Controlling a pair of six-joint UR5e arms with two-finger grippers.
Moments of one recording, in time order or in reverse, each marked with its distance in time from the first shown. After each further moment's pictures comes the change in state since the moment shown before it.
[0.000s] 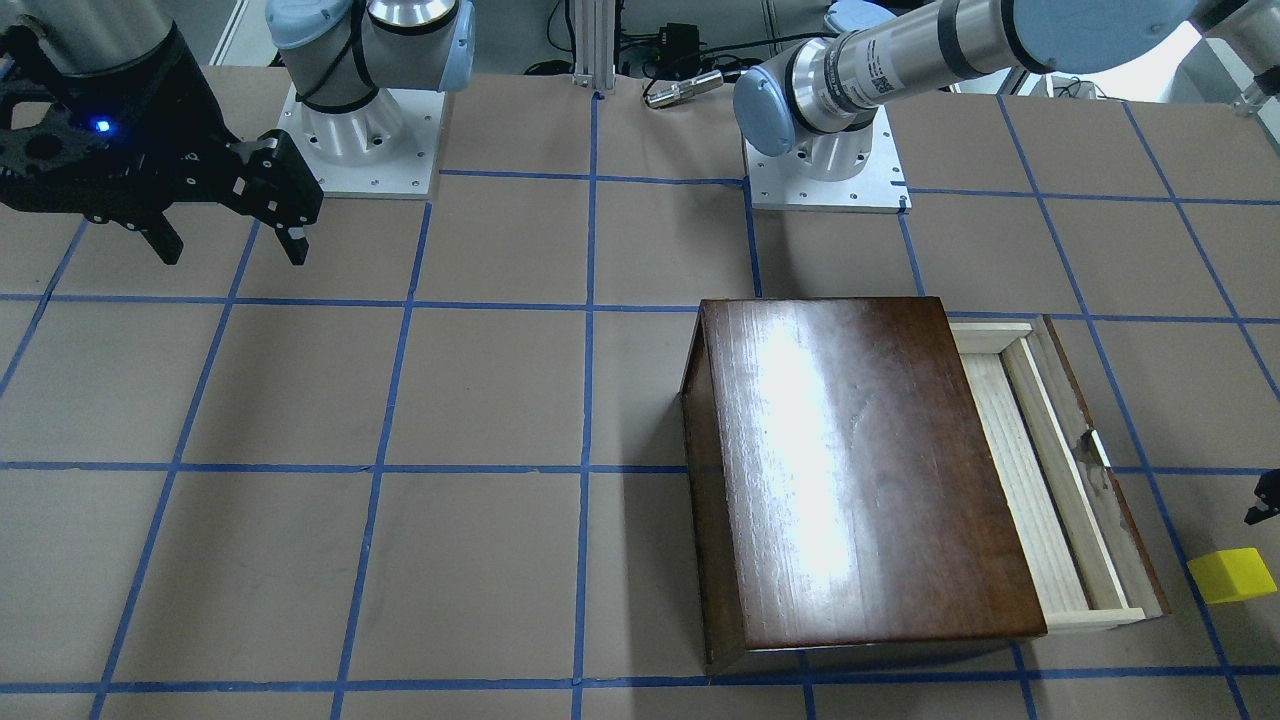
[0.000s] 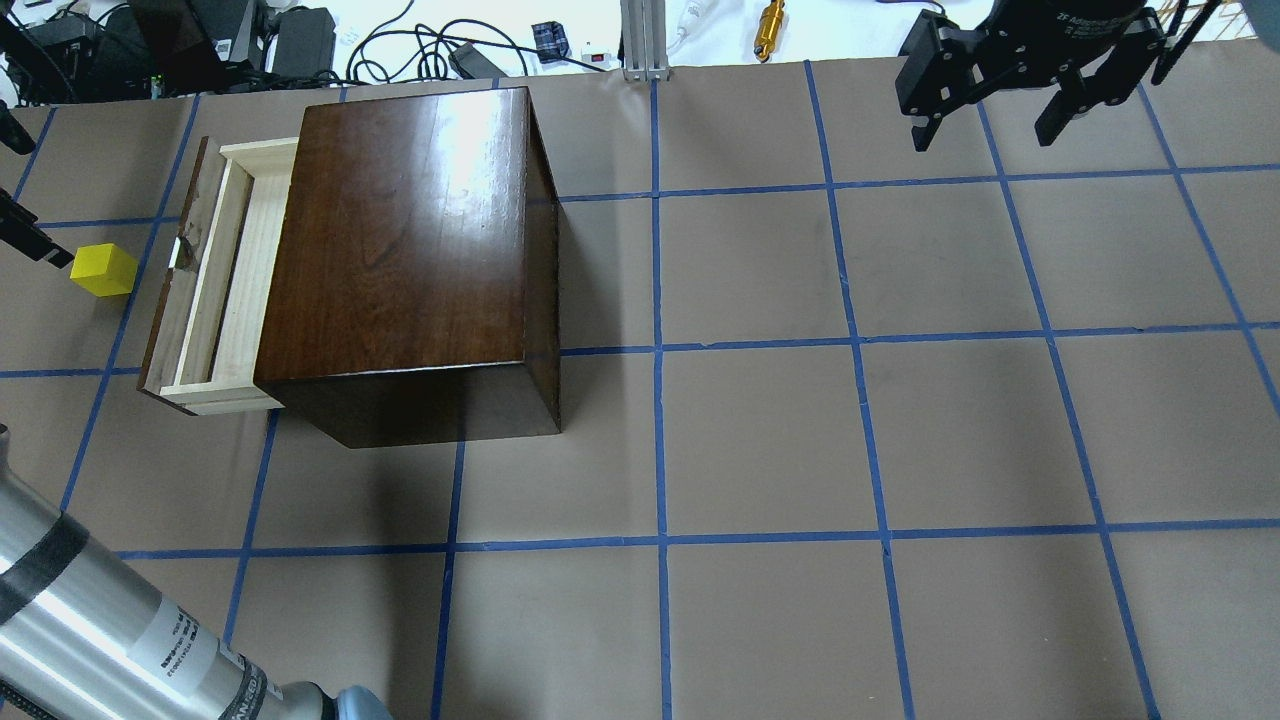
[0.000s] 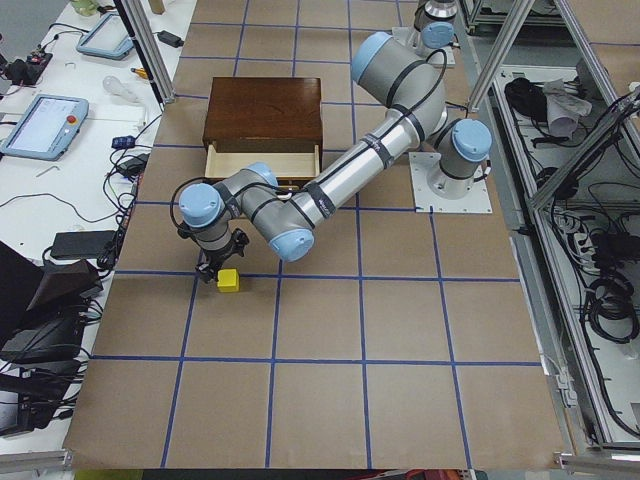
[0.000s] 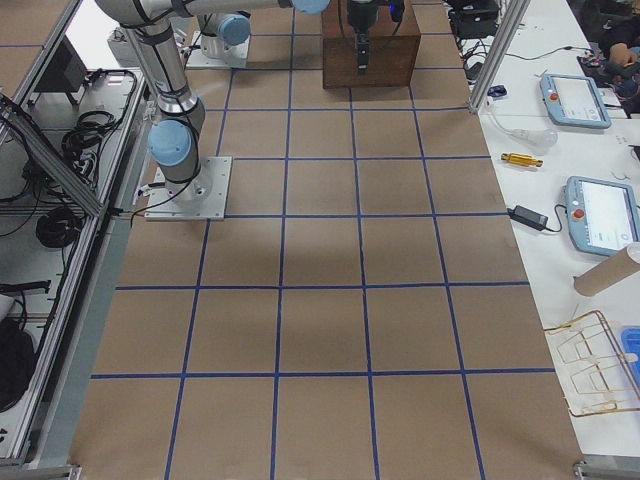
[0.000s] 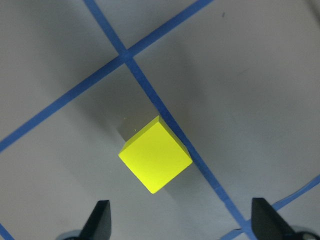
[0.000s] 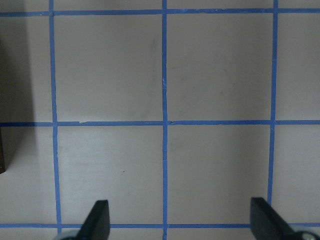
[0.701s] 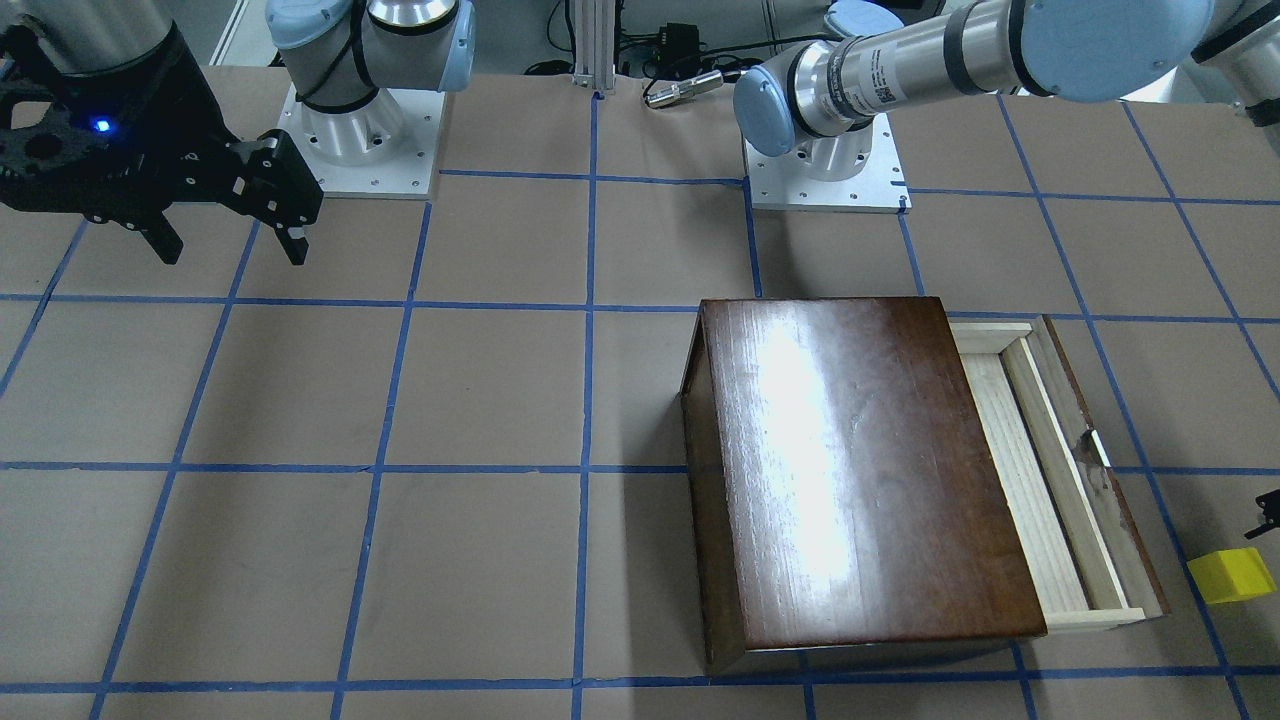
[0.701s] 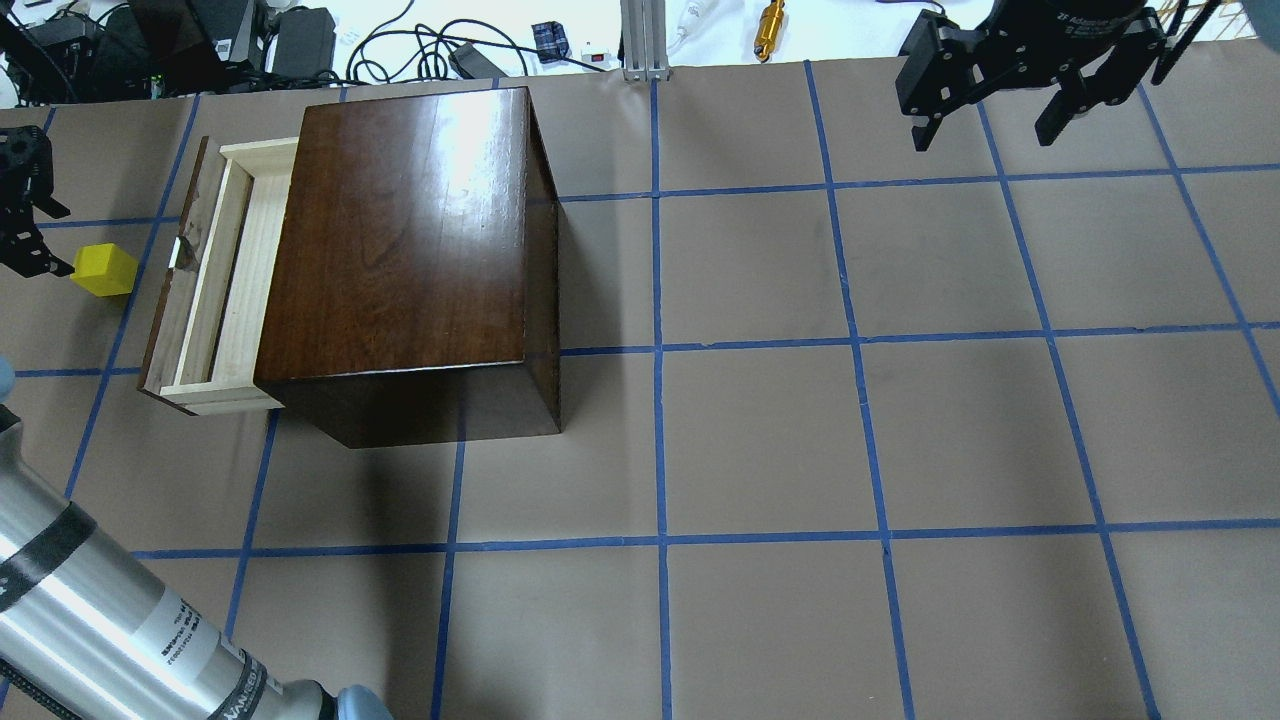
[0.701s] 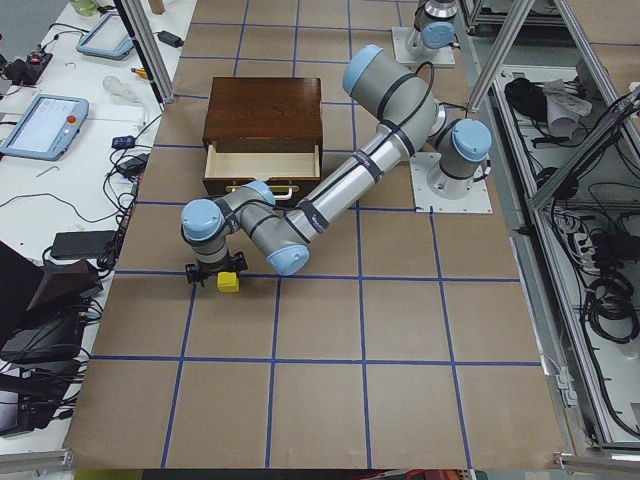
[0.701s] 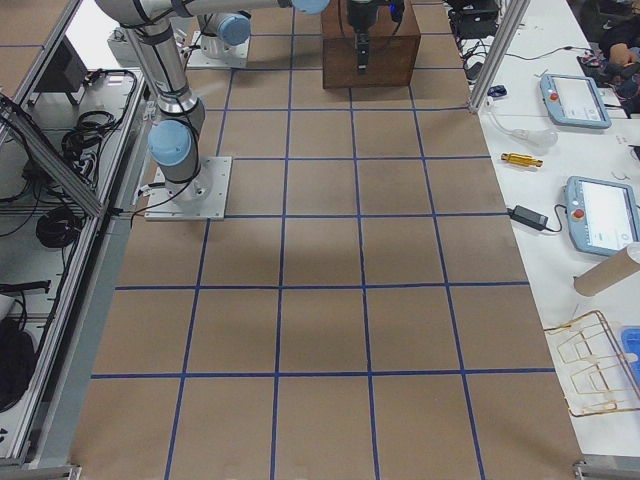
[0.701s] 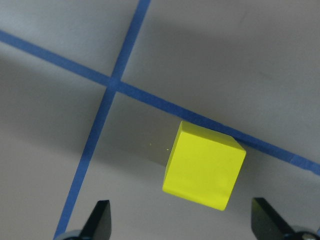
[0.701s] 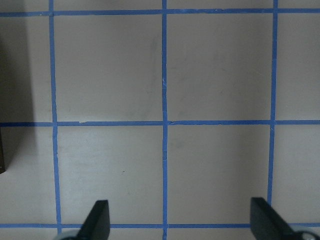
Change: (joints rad) left arm 0.001 -0.053 -0.008 0.092 -0.016 0.445; right arm 0.000 0.000 0.000 0.000 0.000 0.000
